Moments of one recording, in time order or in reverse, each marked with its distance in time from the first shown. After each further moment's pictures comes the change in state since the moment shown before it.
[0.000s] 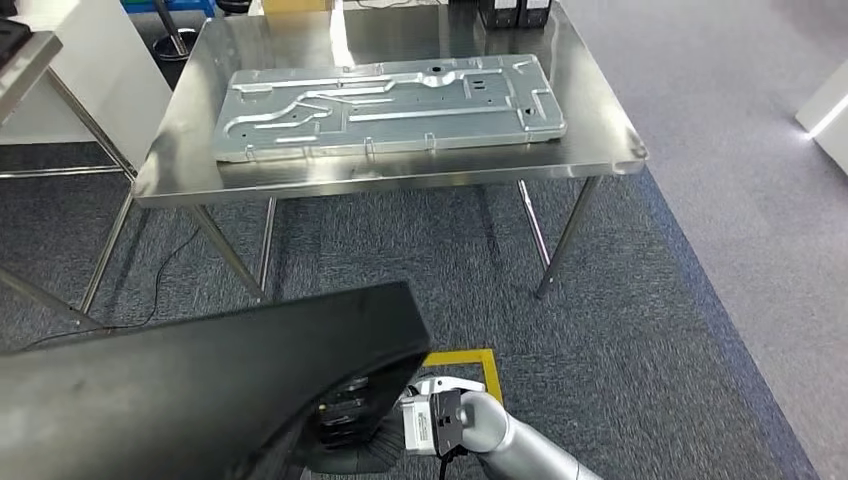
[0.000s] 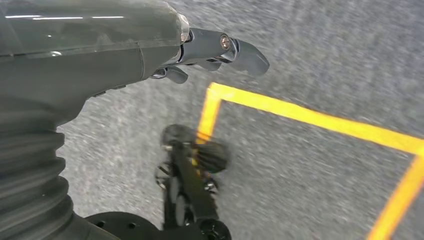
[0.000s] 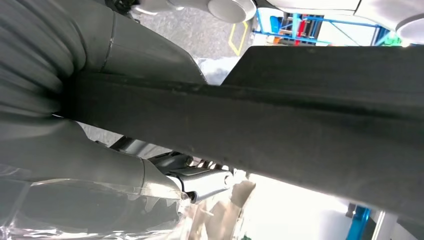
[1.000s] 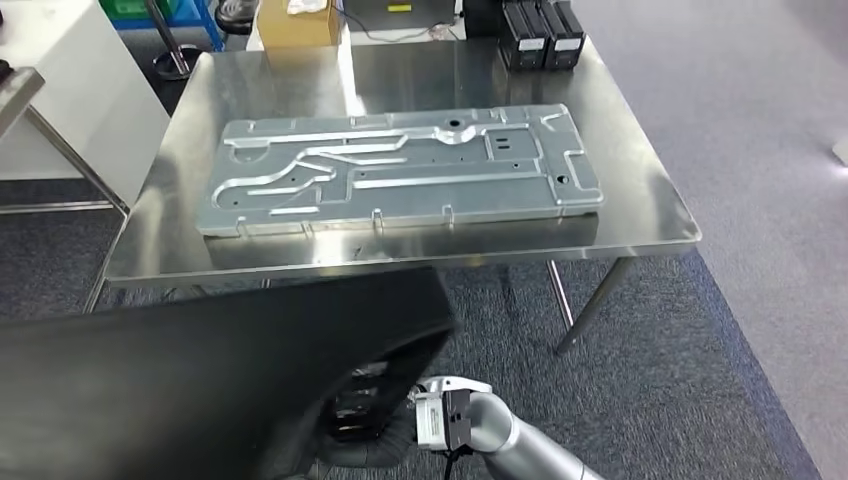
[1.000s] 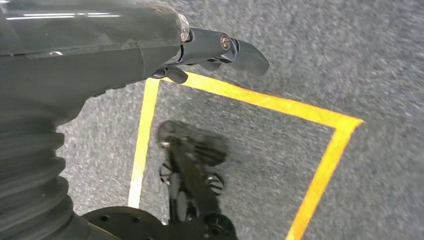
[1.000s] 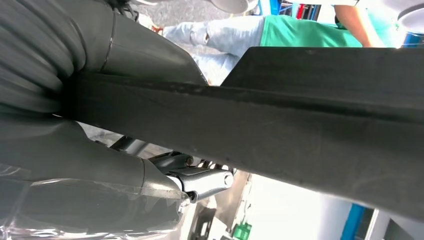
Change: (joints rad) left arm 0.007 -0.011 -0.008 0.000 -0.007 -0.015 -0.027; right arm 0.008 -0.018 -0.014 0.010 0.000 -0.018 -0.038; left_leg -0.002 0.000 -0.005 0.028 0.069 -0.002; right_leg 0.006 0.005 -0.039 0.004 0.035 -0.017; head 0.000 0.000
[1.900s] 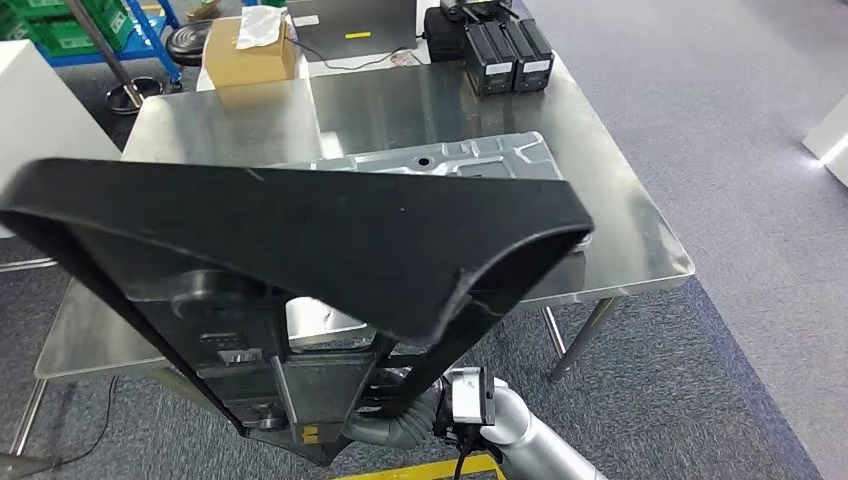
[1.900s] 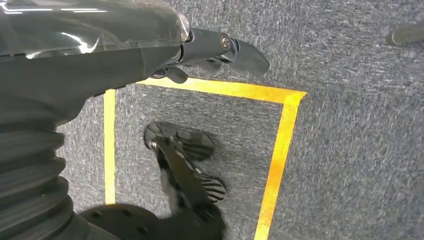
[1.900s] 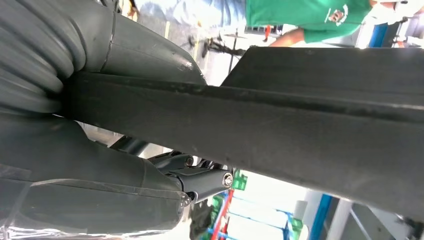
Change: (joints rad) left arm 0.001 0.004 -0.015 0.000 -0.022 -0.002 -0.012; right arm 0.034 -0.007 -0.083 -0.024 -0.055 0.012 -0.009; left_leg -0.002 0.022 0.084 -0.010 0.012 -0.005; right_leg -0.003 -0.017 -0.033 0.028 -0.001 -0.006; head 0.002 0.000
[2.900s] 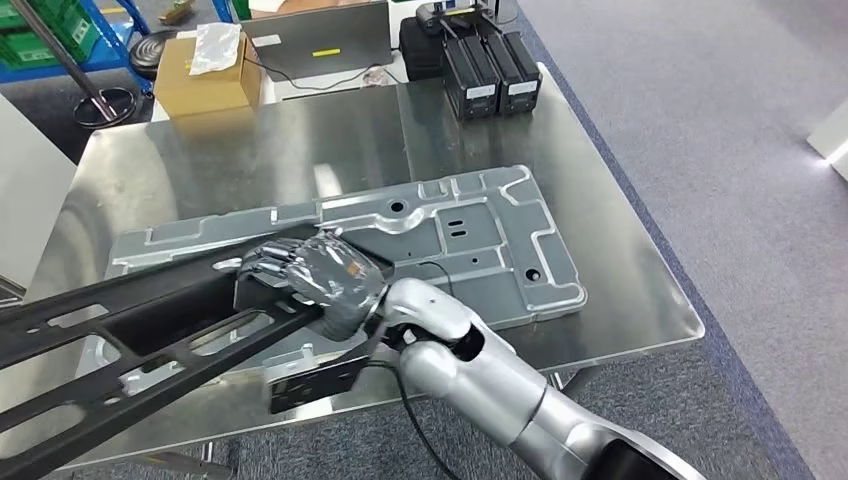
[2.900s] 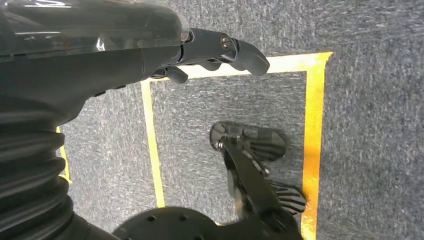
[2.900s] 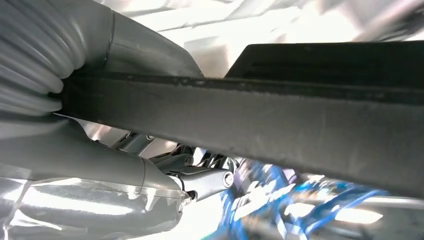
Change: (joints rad) left arm -0.012 0.000 -0.058 0.008 -0.104 0.025 0.248; right arm -0.352 0.146 0.134 0.224 0.880 -0.628 0.296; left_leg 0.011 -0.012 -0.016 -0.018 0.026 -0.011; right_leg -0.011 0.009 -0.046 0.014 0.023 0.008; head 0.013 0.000
